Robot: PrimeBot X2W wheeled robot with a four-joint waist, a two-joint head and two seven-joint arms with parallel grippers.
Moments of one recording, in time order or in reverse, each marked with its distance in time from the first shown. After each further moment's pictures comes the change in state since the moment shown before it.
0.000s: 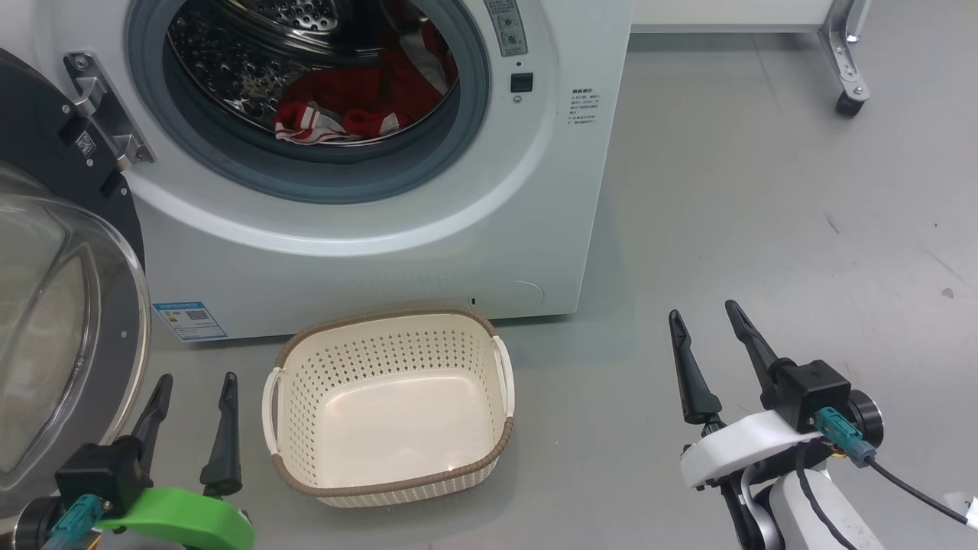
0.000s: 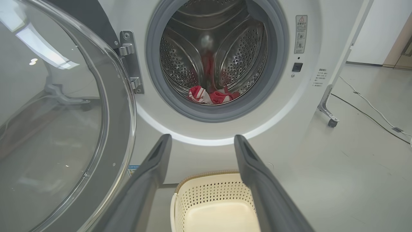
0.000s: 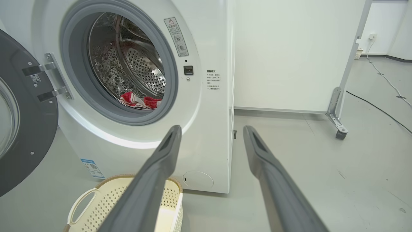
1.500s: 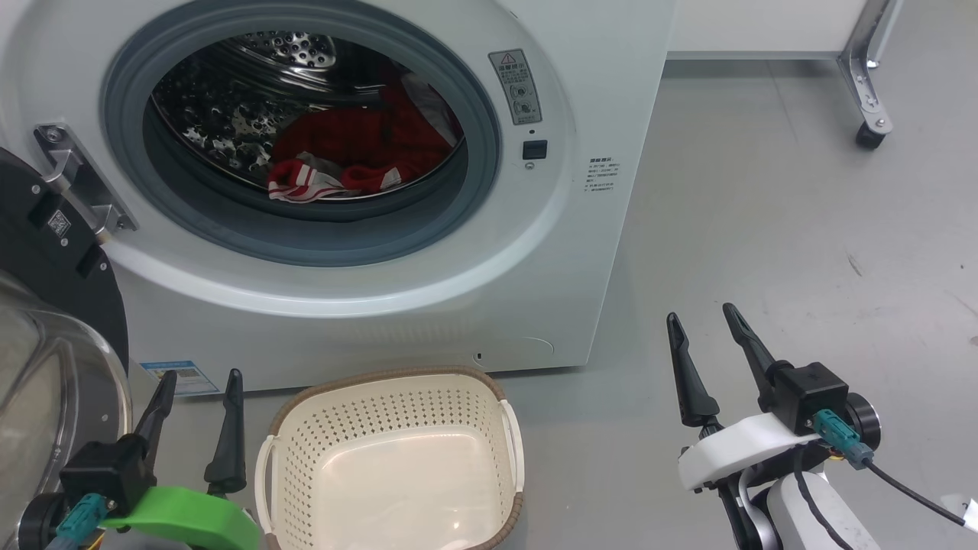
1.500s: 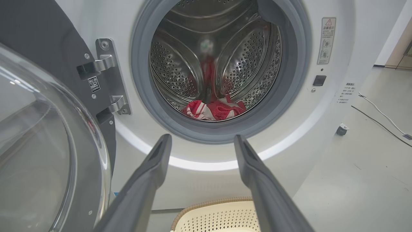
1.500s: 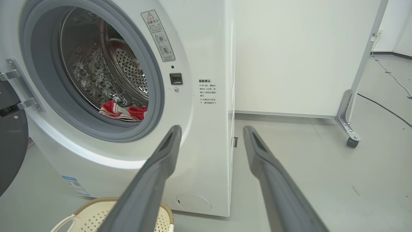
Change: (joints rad) left arm 0.001 0.000 -0.009 -0.018 0.006 0.007 0.002; right arm 0.004 0.000 0.009 0.000 0.008 -0.007 0.000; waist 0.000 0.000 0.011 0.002
